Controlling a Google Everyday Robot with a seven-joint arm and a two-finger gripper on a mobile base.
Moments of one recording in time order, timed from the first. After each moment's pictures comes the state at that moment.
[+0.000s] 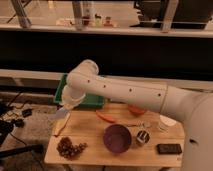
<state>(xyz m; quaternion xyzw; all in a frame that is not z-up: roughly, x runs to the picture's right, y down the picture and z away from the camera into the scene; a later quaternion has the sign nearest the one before) -0.194 0.060 0.700 -0.16 -0.30 -0.29 0.90</state>
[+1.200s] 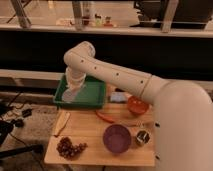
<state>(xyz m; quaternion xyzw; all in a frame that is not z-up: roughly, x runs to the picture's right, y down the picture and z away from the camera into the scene) -0.177 -0.022 0.760 -0.16 -0.23 -0.27 0.92</state>
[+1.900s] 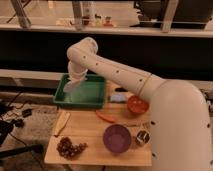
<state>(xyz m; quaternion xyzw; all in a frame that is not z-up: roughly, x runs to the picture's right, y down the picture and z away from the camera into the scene) -0.172 -0.066 0.781 -0.13 -0.23 -0.25 0.93</state>
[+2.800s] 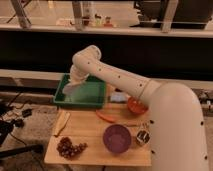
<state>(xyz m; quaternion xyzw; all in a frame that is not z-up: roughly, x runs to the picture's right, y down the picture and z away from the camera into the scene) -0.177 -0.054 0.818 -0.11 -0.25 -0.20 0.94</state>
